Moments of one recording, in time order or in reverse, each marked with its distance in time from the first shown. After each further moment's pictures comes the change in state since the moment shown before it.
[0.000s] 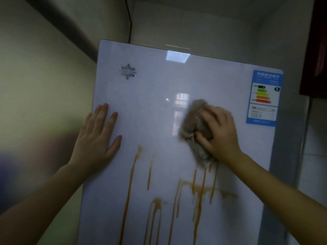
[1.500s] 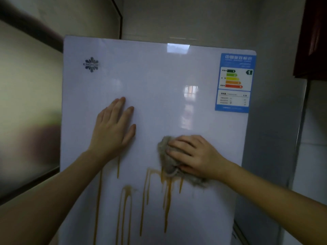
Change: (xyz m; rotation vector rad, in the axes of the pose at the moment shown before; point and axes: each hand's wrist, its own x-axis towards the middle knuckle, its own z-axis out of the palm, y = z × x) left_hand 0.040 0.136 0.006 0.088 0.005 0.041; right_hand -0.090 0.033 -0.019 0.135 -0.122 -0.470
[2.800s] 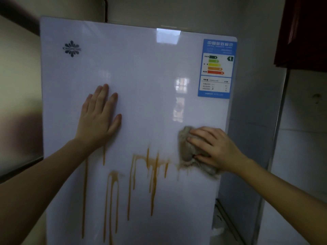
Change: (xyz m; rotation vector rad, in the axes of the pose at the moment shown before) left_hand -0.009 0.007 0.007 -0.061 -0.065 -0.053; right_hand -0.092 0.022 -0.042 -0.051 -0.114 0.161
